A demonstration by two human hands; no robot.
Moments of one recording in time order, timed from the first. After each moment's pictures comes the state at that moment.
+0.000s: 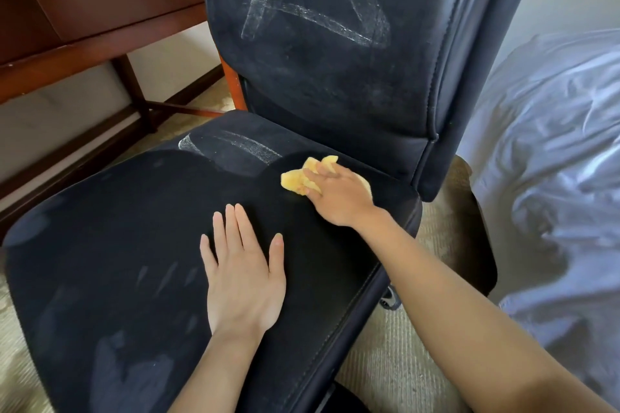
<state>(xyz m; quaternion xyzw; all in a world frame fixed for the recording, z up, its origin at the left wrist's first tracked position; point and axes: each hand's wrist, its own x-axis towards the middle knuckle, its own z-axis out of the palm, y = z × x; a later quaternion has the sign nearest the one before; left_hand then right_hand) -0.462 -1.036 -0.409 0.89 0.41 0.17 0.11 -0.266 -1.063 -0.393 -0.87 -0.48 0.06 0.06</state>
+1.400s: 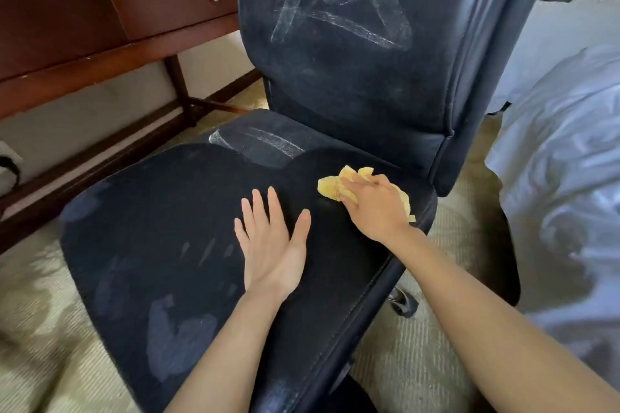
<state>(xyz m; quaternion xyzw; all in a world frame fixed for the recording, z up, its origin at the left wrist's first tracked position) -0.445 -1.039 -0.405 0.84 0.43 0.19 0.27 -0.271 -1.100 -0.403 -0.87 -0.48 -0.04 0.11</state>
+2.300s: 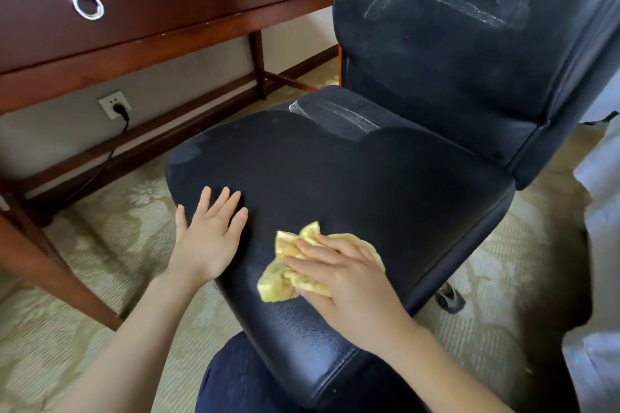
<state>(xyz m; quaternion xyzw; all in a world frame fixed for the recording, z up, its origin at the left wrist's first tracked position) -0.630 -0.981 -0.408 0.83 0.52 0.11 0.17 -0.470 -1.152 -0.404 -0.68 -0.69 0.05 0.24</state>
